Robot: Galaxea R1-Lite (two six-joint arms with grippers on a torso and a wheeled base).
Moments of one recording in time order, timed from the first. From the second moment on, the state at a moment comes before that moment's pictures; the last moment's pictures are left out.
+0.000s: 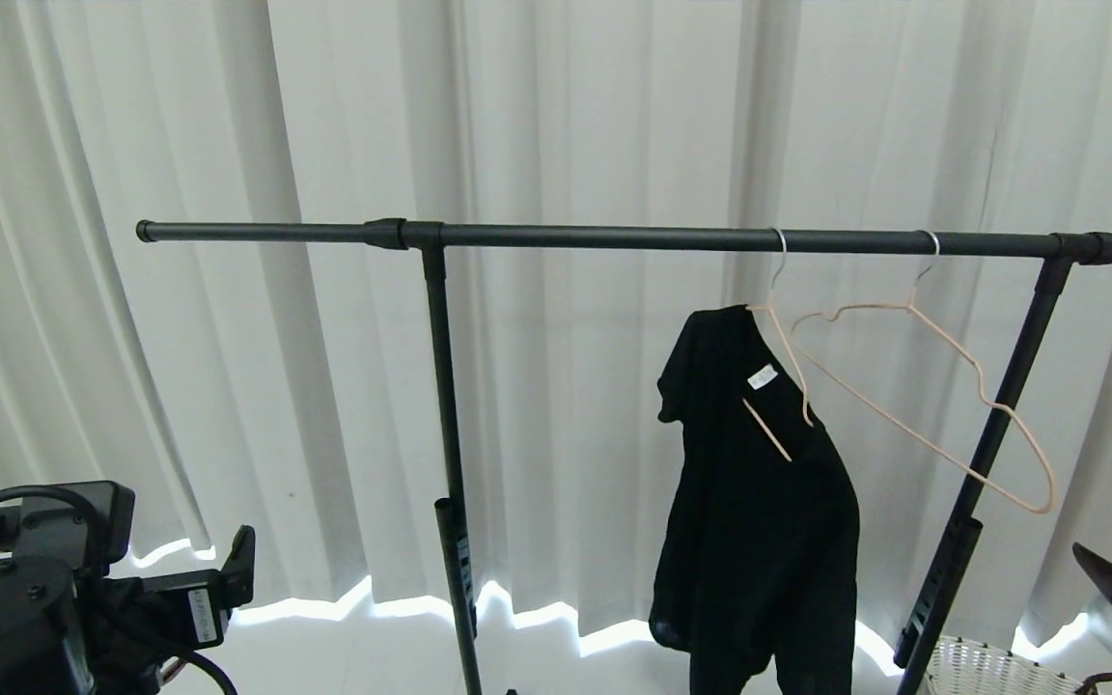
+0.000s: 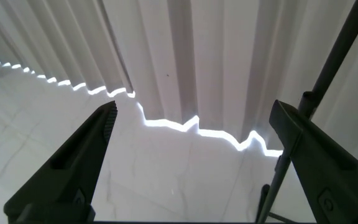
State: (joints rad) left arm -0.36 1.44 0.00 -1.10 0.71 0.01; right arm 0.15 1.03 -0.29 -0.40 -0.29 -0.36
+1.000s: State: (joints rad) left arm -0.36 1.27 0.00 -0.79 0.74 -0.05; right arm 0.12 1.03 -0.28 -0.40 -0.29 -0.35
